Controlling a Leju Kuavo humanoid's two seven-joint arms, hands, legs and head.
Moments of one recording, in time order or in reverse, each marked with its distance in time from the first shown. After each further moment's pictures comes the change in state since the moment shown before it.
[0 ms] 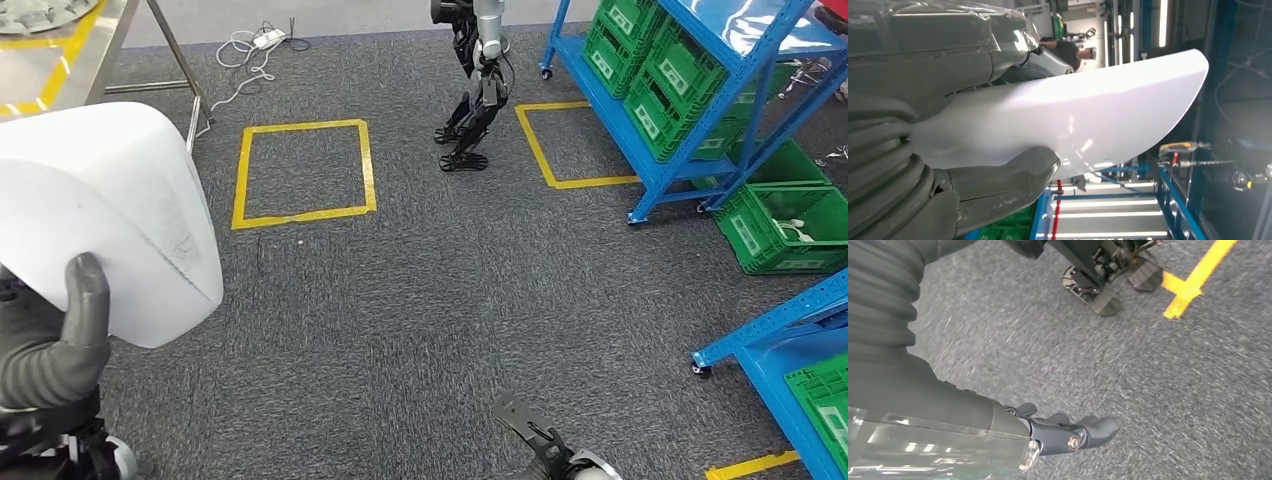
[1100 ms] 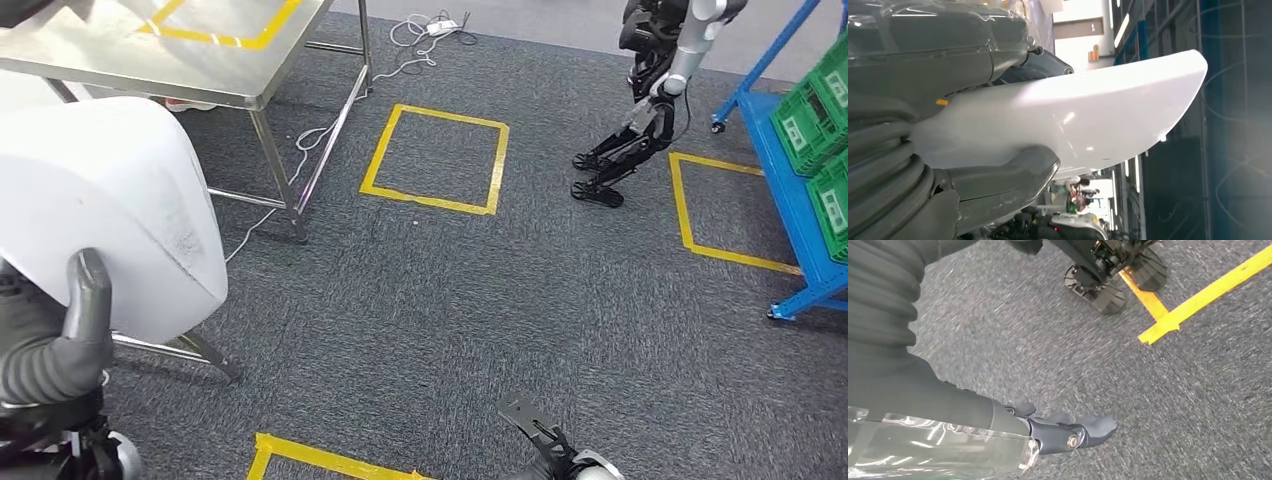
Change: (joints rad) left arm -0.005 -0.008 0.001 -0.009 0.000 -0.003 0.008; right arm -0.013 0.030 -0.027 0.060 -0.006 0.014 -0.021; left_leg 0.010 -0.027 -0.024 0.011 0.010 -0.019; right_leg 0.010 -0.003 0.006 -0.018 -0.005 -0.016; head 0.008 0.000
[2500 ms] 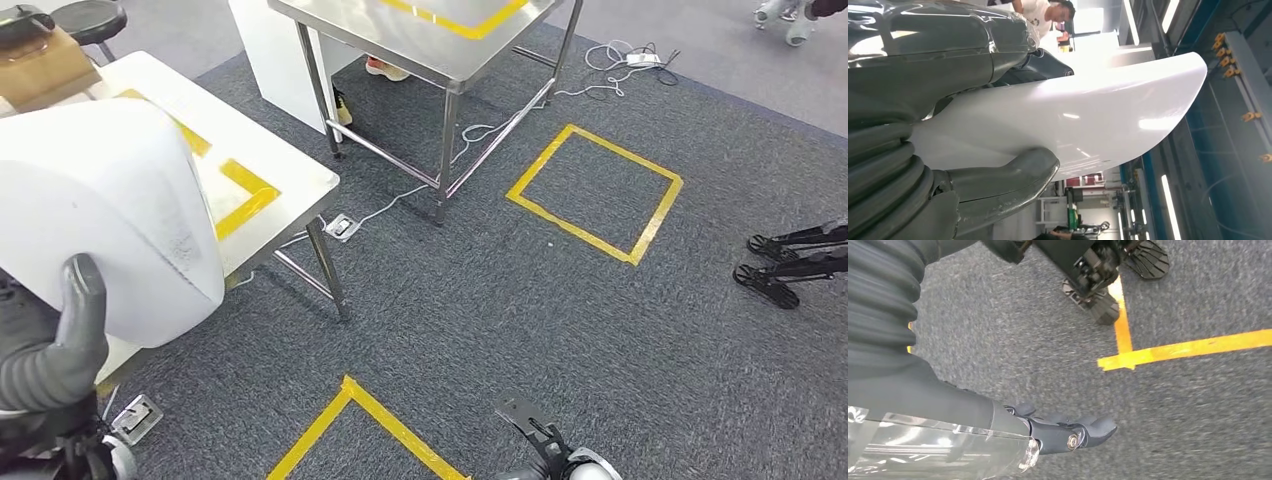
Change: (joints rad) left arm -0.003 -0.001 0.000 -0.005 0.000 -0.004 0.000; right arm -0.002 0.026 -0.011 0.030 0.000 0.002 -0.002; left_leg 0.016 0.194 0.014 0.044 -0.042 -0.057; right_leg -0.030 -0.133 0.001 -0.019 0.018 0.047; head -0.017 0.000
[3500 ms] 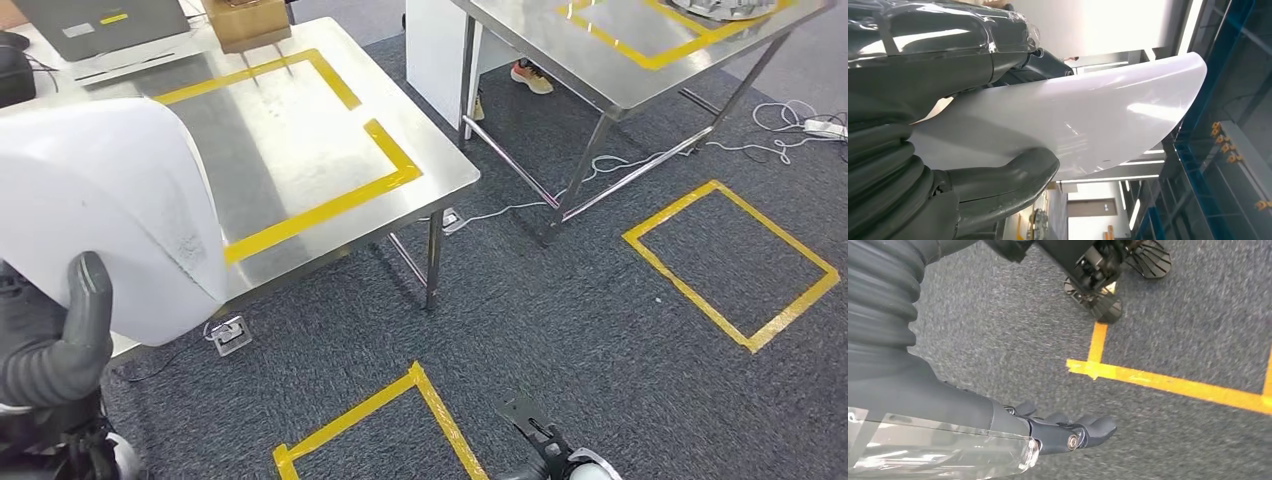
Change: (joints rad) left arm -0.007 -0.001 0.000 0.006 0.005 -0.020 0.003; right arm -0.006 0.009 0.000 0.017 0.003 0.007 -0.002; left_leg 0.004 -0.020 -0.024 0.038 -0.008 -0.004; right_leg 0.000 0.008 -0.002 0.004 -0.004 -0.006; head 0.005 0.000
